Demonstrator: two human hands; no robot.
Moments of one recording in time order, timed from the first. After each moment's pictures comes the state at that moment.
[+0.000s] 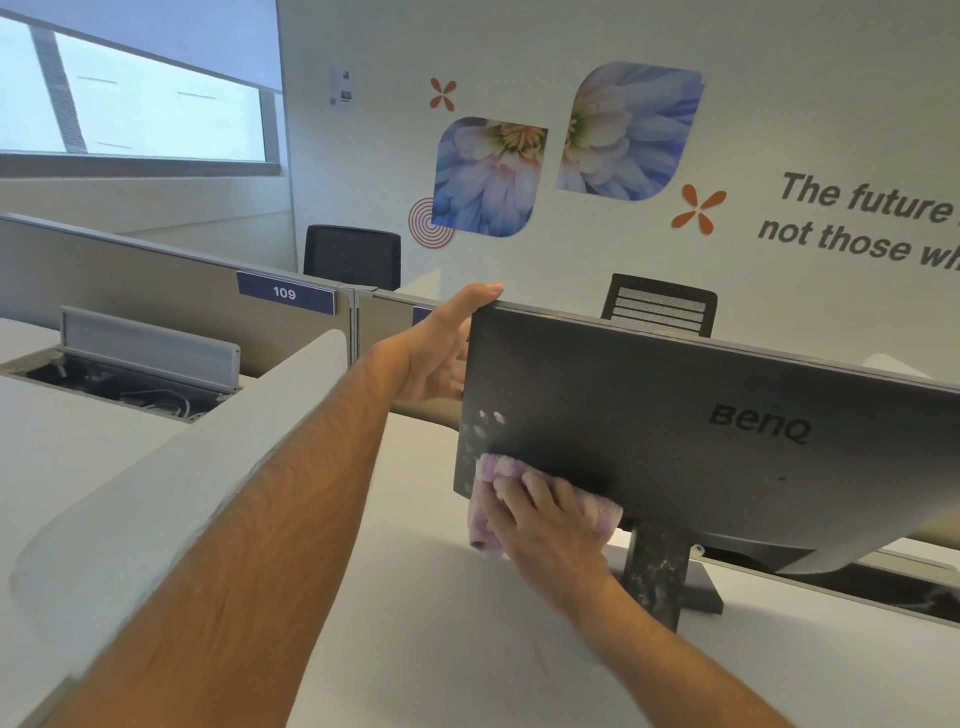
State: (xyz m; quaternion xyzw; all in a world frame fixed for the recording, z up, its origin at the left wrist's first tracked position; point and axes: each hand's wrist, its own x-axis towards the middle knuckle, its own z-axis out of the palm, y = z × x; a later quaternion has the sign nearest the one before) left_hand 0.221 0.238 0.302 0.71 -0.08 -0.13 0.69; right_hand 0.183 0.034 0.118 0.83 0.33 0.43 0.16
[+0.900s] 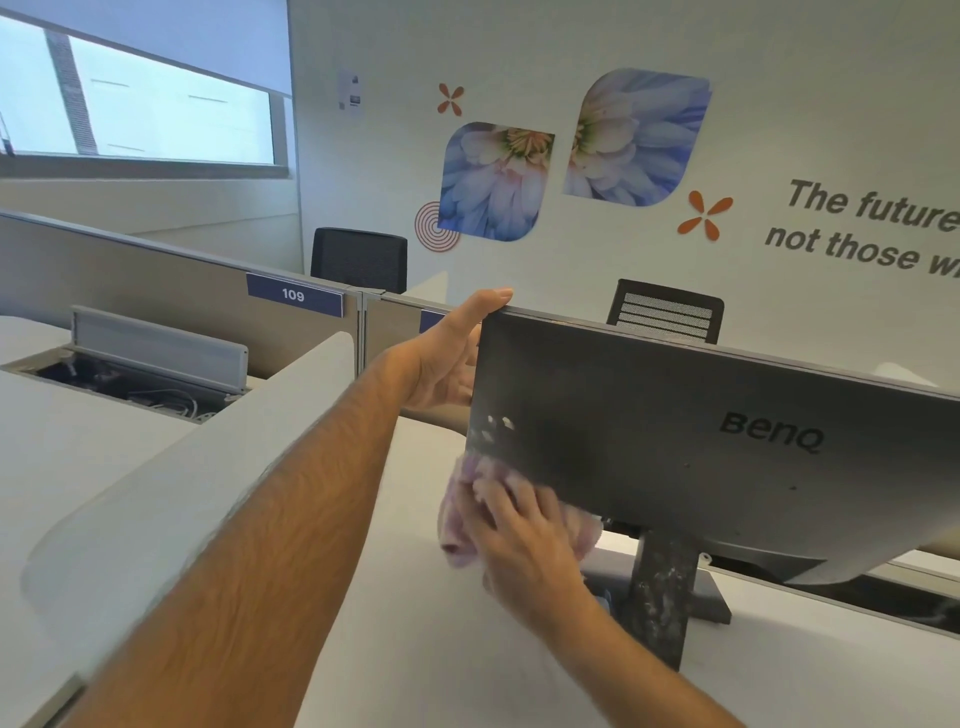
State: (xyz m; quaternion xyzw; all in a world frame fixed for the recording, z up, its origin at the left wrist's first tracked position) left_hand 0.221 0.239 0.301 0.71 -0.08 -0.13 0.69; right_hand 0.157 0.071 0.132 0.86 0.34 0.39 0.04
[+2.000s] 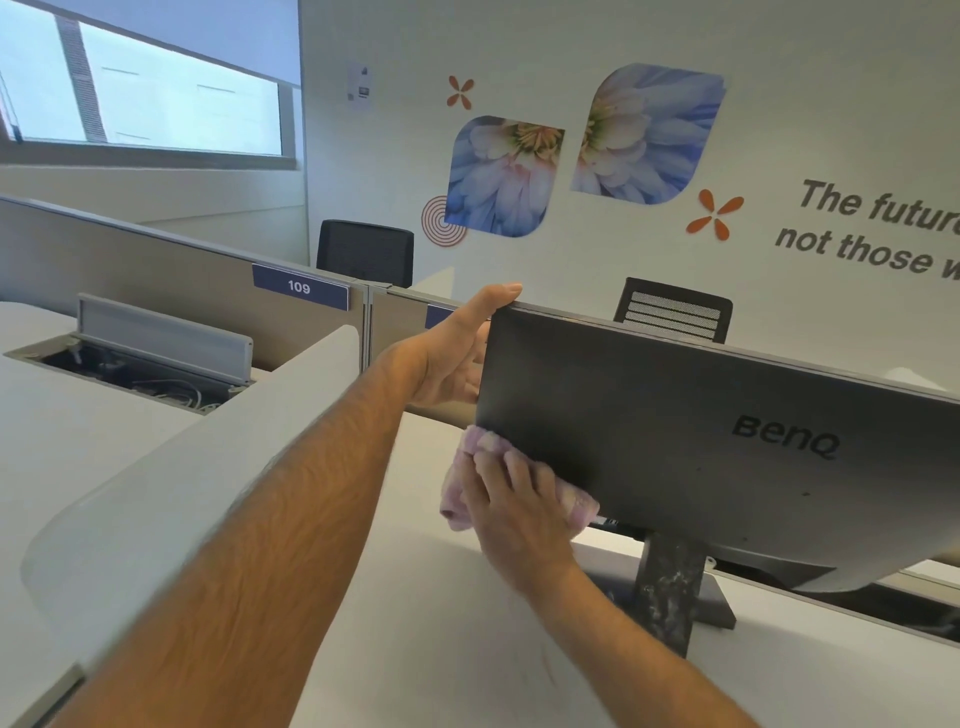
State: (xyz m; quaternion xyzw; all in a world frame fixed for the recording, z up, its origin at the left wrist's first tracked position) left_hand 0.218 0.238 0.304 0.70 -0.08 -0.15 0.69; right_hand 0.185 0.090 0.126 0.87 0.27 0.40 0.14
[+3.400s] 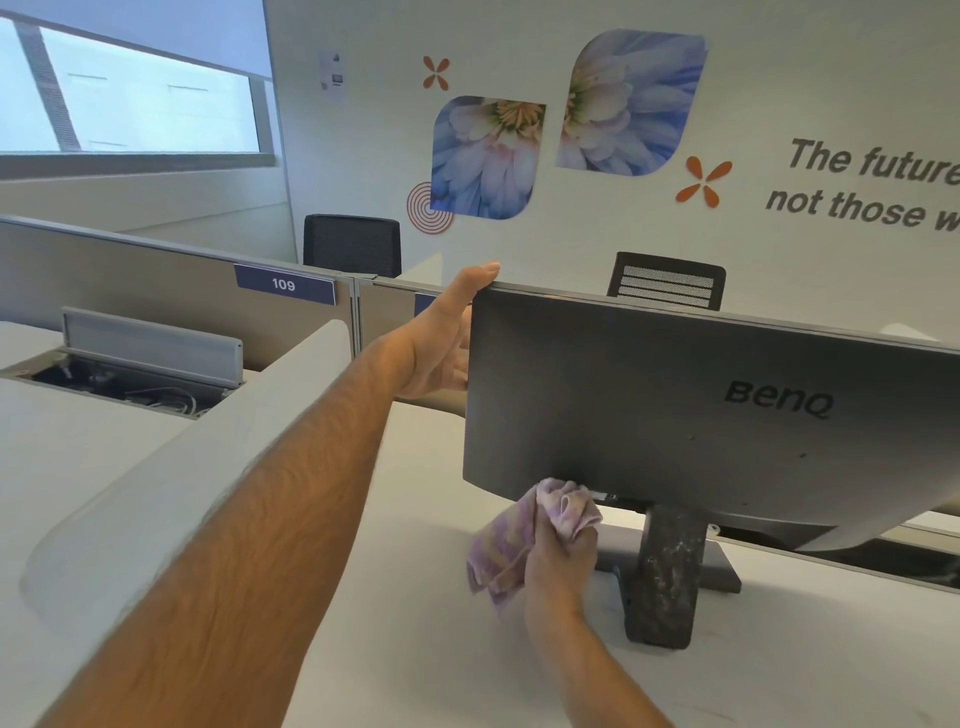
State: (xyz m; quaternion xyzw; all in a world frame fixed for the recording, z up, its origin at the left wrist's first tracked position) left_hand 0.219 0.233 0.299 0.70 -0.06 -0.11 0.70; right_hand 0.179 0.076 0.054 0.66 -0.19 0.17 -0.71
